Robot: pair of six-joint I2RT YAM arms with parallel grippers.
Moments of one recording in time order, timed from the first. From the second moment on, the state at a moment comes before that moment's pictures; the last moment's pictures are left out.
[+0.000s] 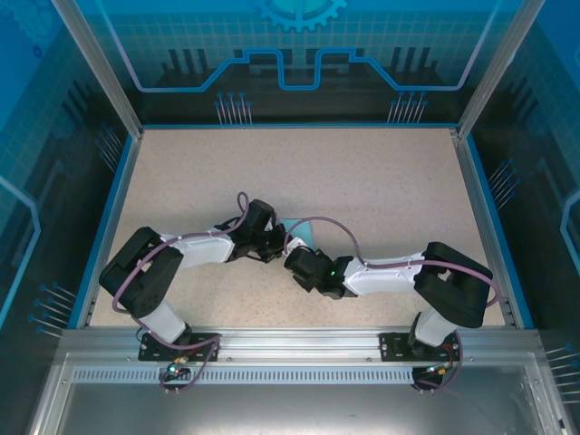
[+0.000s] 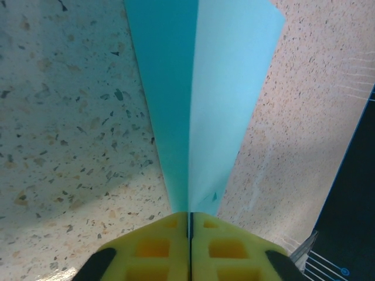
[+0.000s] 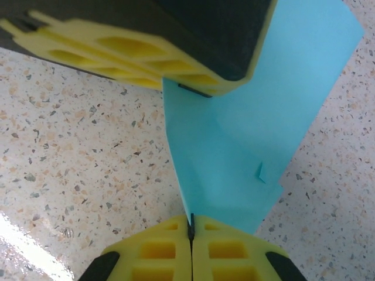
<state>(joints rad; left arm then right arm) -0.59 1.63 0.75 0.01 0.38 -1.15 1.09 1.61 0.76 -0.19 0.44 0.22</state>
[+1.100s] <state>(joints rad) -0.56 1.36 0.73 -0.12 0.29 -1.08 0.75 1.53 0.48 0.34 -0.29 0.47</state>
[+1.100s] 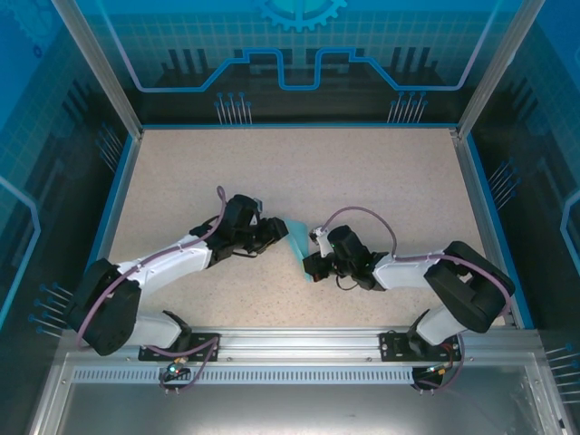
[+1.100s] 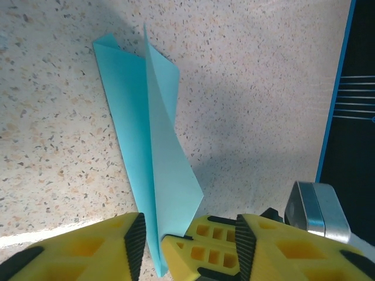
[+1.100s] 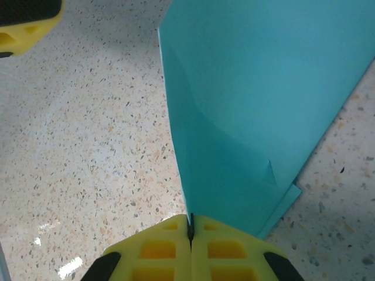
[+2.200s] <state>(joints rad) -0.56 1.51 0.70 0.06 0.42 -1.08 0.59 1.74 0.37 0.77 -0.59 0.87</state>
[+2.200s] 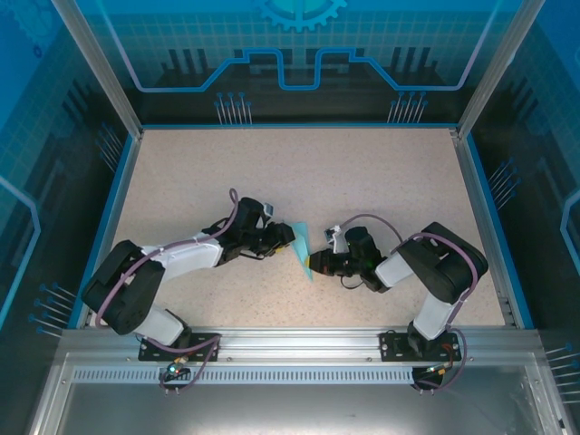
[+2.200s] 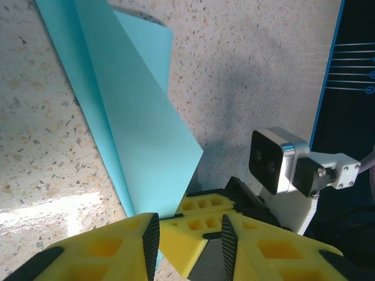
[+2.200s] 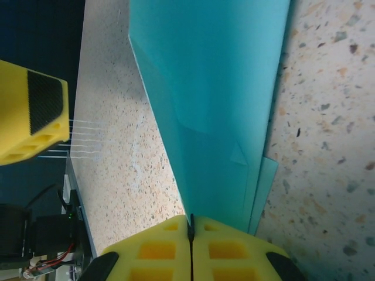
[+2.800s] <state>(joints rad) -0.56 1.68 0.75 0.21 0.58 -1.06 0.53 1.77 0.40 0.72 -0.70 0.90</state>
